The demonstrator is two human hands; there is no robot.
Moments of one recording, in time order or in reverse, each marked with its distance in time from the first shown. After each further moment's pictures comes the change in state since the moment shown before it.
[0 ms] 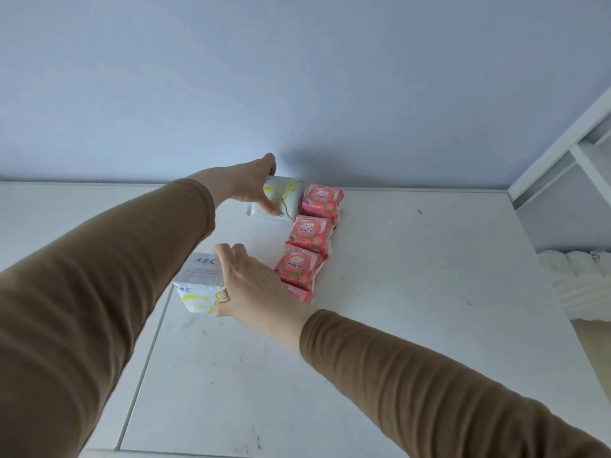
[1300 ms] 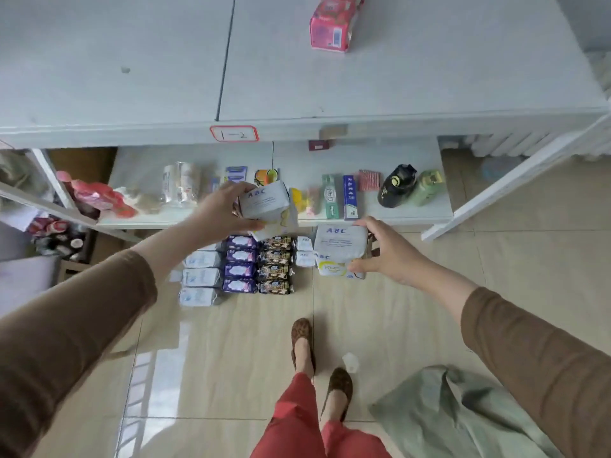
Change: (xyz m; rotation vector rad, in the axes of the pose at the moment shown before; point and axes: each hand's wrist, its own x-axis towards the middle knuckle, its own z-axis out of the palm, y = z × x) left_hand -0.493 -0.082 0.353 -0.353 0.076 -0.001; right_hand -0.451 -0.096 0.165 0.554 -0.137 0.537
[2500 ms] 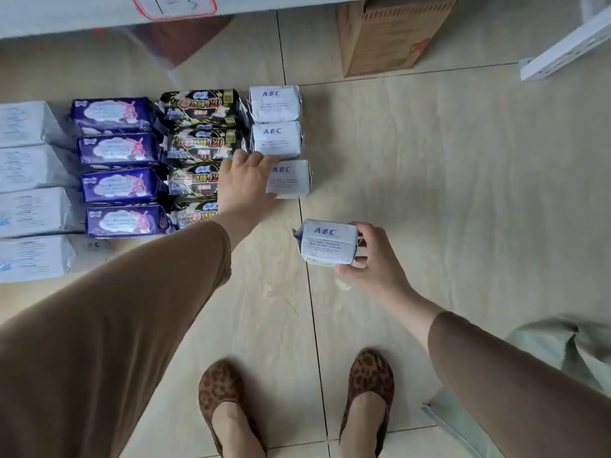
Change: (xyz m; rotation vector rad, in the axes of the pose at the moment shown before) left_hand 0.212 -0.345 0.558 0.610 0.065 0.095; right_hand 0.174 0.486 0.396 0.223 0.228 0.295
